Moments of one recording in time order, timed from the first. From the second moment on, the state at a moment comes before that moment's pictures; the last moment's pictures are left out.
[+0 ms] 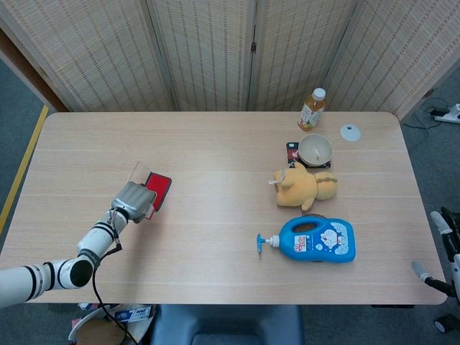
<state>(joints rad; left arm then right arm) -1.03 -1.27 -0.03 -1.55 0.59 0.67 0.77 -0.07 -1.01 0.03 -1.61 -1.61 1.66 0.19</state>
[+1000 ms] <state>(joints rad) -1.15 -1.42 0.02 -1.12 0.73 0.41 0.47 -0.06 -1.00 0.07 -1.61 -1.53 1.63 0.22</state>
